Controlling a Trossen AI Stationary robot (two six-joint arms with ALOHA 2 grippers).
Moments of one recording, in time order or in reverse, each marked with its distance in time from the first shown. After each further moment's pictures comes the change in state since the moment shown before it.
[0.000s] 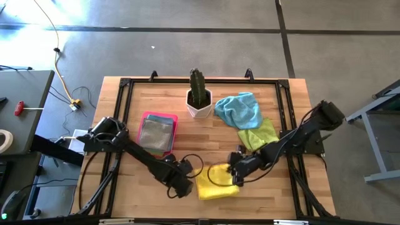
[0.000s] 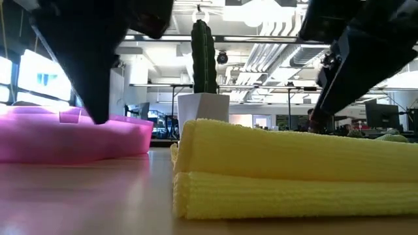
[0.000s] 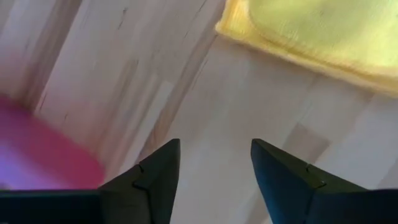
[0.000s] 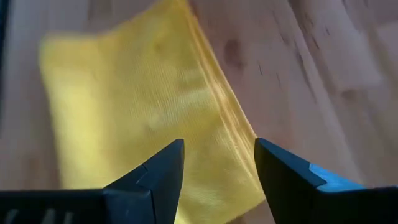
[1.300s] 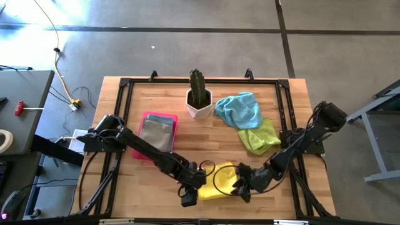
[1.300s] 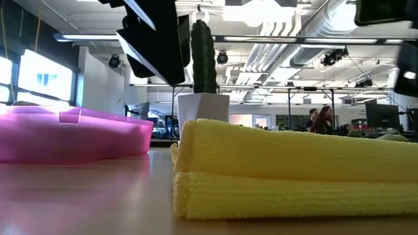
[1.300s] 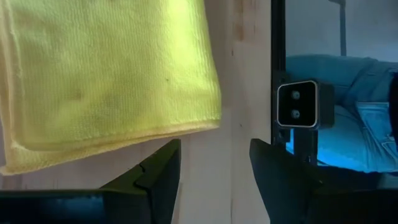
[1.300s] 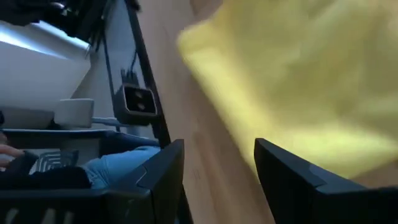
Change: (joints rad) left arm 0.076 0.005 0.006 0.437 0.369 0.433; right arm 0.199 -0.005 -0.061 0.291 -0.065 0.557
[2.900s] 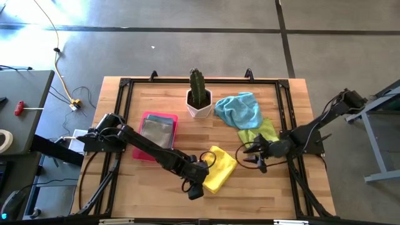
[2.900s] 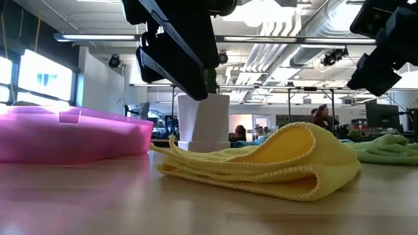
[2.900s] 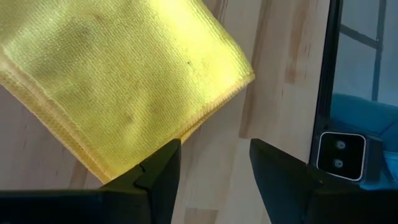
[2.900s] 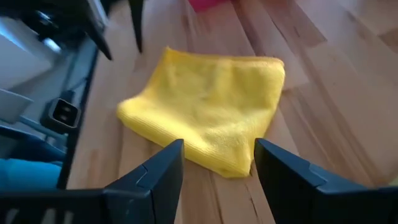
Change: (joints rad) left arm 0.038 0.000 0.000 -0.014 -0.131 -0.105; right arm -0.180 -0.666 -0.384 -0.173 0.108 -0.545
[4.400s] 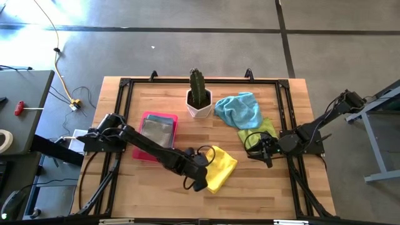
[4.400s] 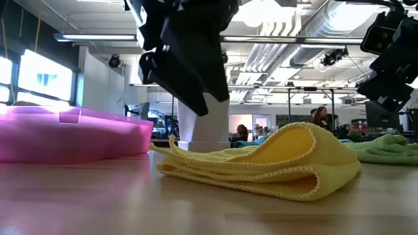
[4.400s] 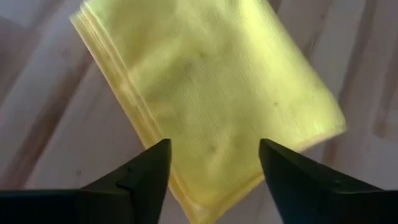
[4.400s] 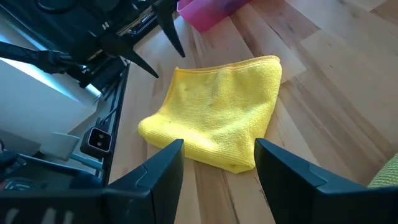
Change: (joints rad) left arm 0.011 0.012 -0.006 -0.055 -0.269 -0.080; right arm 0.001 -0.258 -0.197 0.097 0.000 0.152
